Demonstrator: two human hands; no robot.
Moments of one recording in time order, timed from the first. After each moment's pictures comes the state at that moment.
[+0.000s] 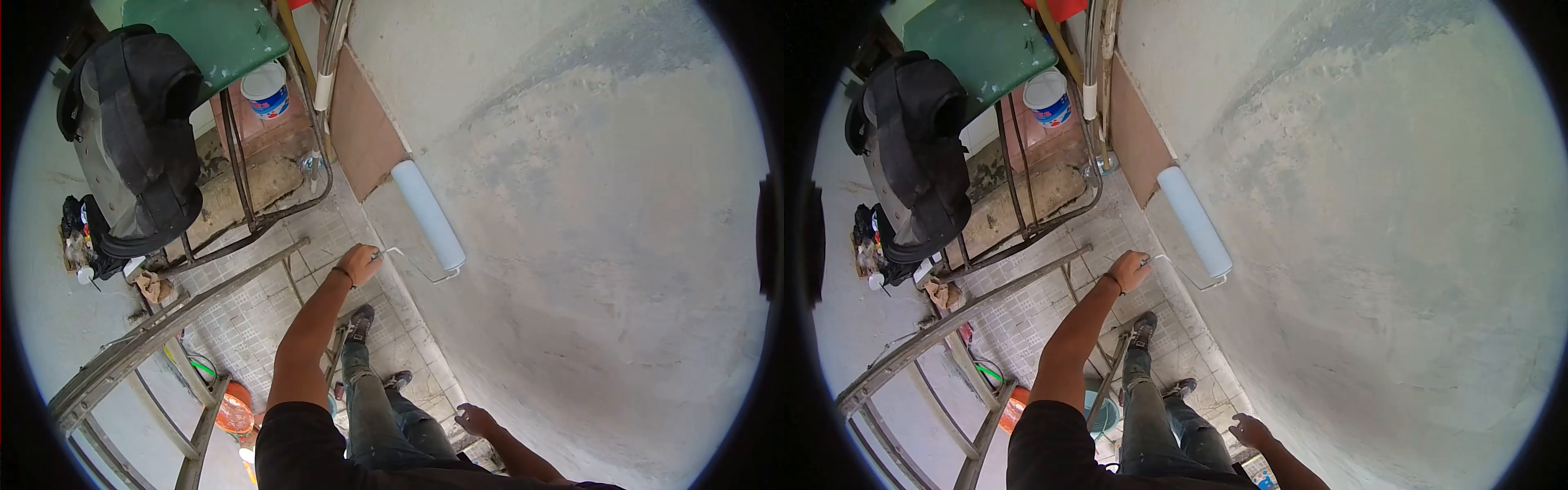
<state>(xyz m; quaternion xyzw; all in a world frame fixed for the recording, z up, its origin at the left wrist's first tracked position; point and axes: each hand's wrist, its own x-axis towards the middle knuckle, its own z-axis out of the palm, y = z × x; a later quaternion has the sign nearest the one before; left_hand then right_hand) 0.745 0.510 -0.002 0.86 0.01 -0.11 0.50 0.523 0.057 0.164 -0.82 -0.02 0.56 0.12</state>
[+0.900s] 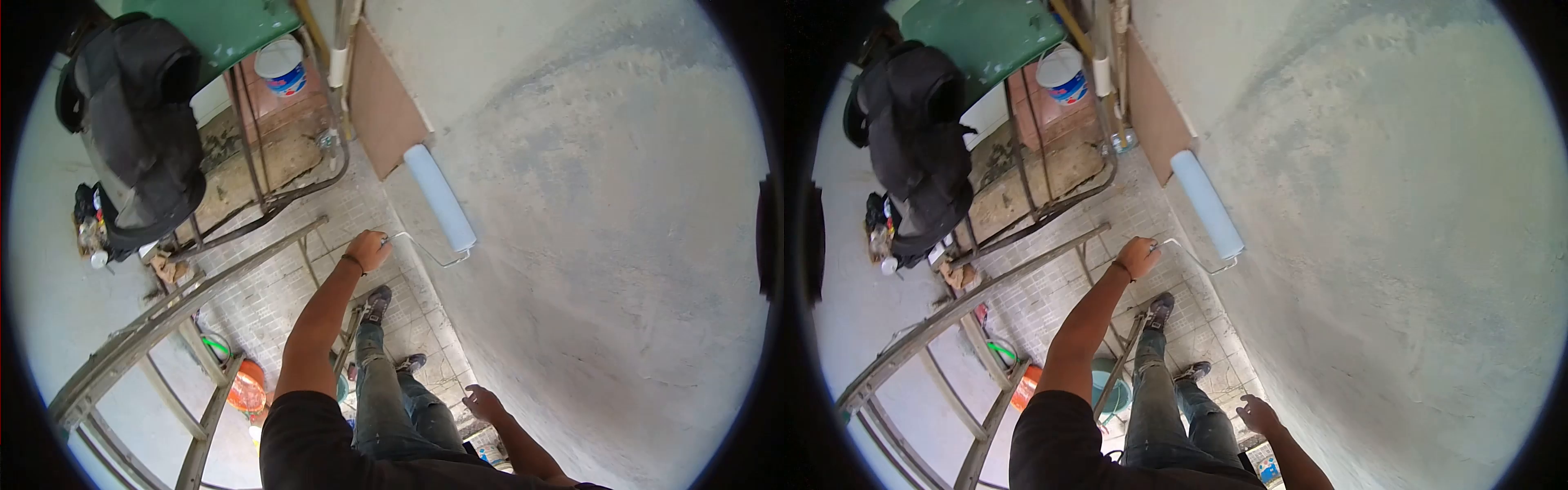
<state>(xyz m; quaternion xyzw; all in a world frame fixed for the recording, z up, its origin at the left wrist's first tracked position) 0.730 0.515 -0.028 0.89 0.04 -0.11 0.44 0.545 0.073 0.151 -0.82 -0.02 0.55 0.15</state>
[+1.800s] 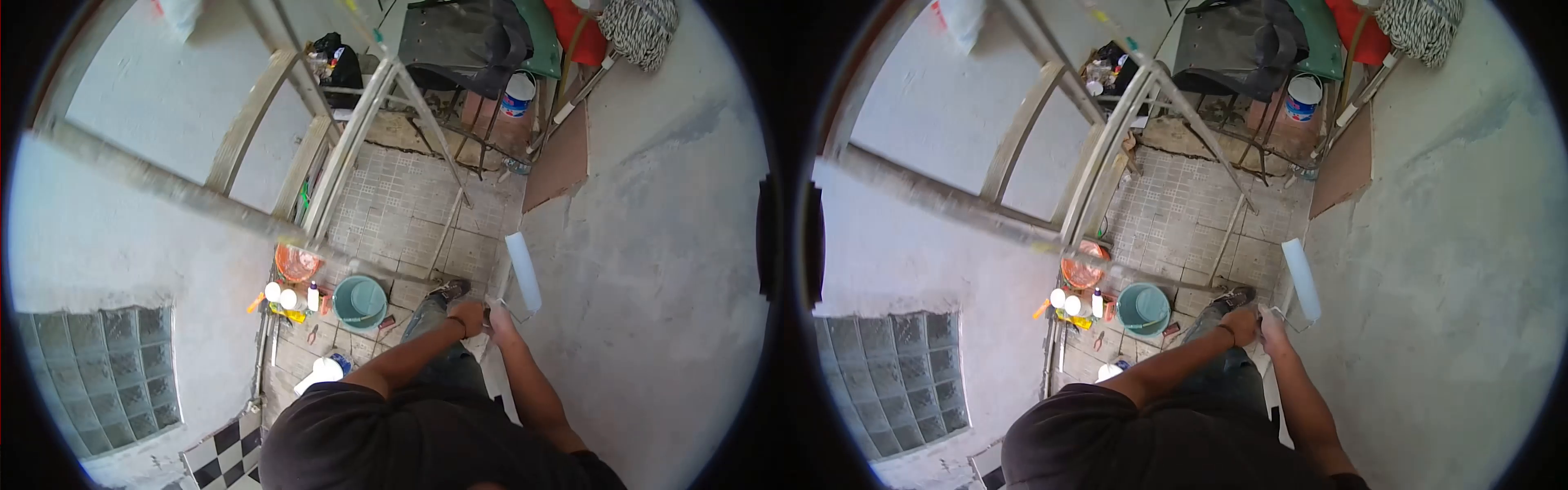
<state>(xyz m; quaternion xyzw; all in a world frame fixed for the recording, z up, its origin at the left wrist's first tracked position) 0.478 0.302 0.170 0.83 0.28 -0.23 0.42 0.577 0.233 0.170 -0.67 0.11 0.63 0.38</state>
